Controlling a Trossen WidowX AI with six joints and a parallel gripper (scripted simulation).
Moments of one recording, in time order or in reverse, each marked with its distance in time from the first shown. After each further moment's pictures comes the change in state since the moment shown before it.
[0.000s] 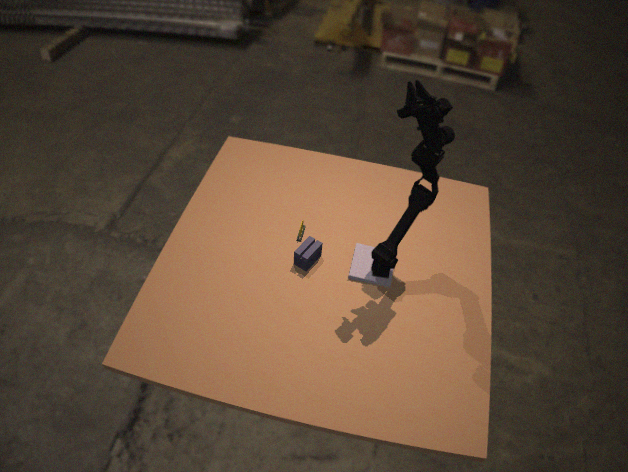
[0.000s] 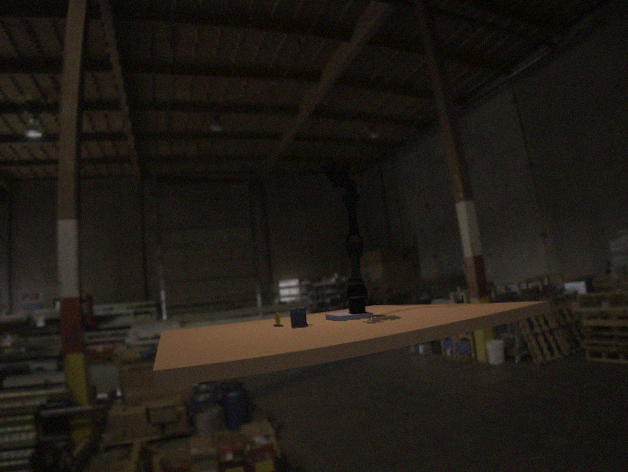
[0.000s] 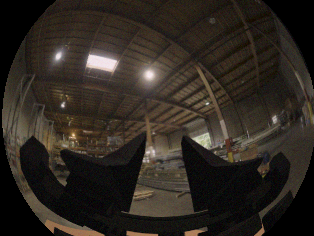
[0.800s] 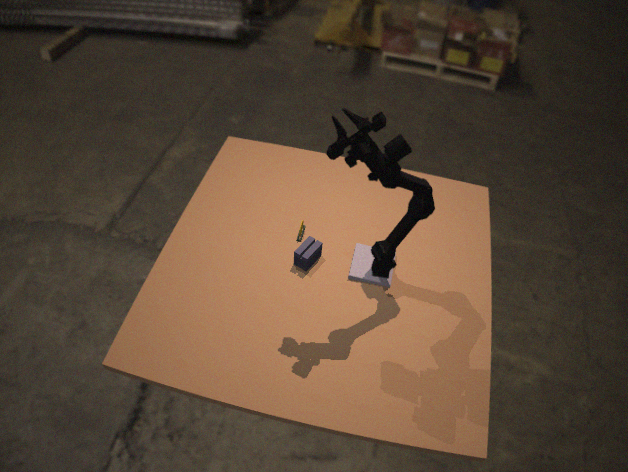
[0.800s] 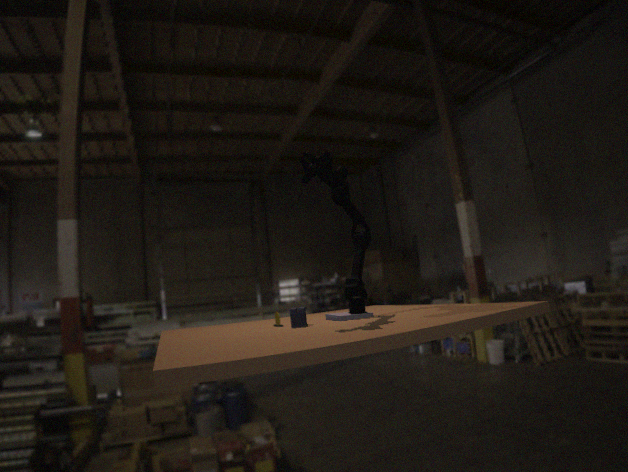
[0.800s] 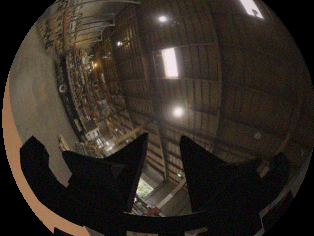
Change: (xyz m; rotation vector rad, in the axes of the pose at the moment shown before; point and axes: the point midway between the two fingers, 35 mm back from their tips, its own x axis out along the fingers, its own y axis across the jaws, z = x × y) arm -0.028 0.251 -0.076 -1.035 -0.223 0.408
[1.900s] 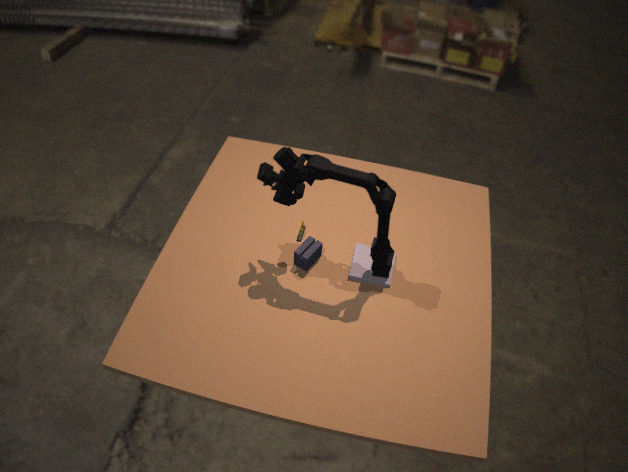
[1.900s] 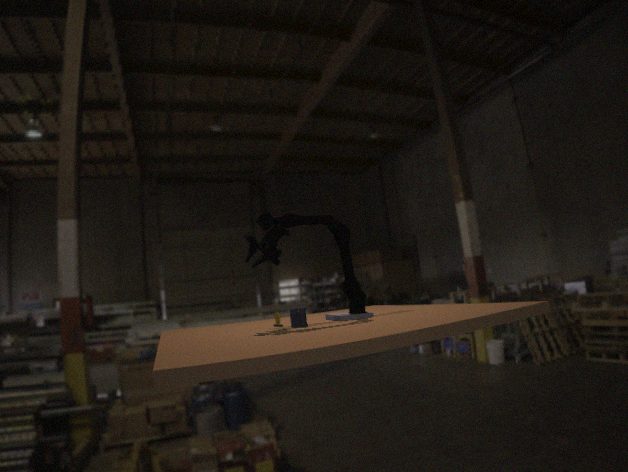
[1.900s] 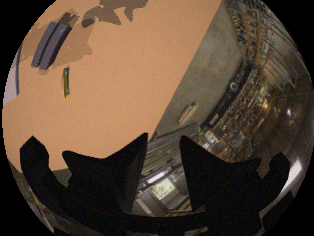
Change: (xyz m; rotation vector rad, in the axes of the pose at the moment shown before) arm -0.089 0.404 -0.235 -0.720 0.036 1.554
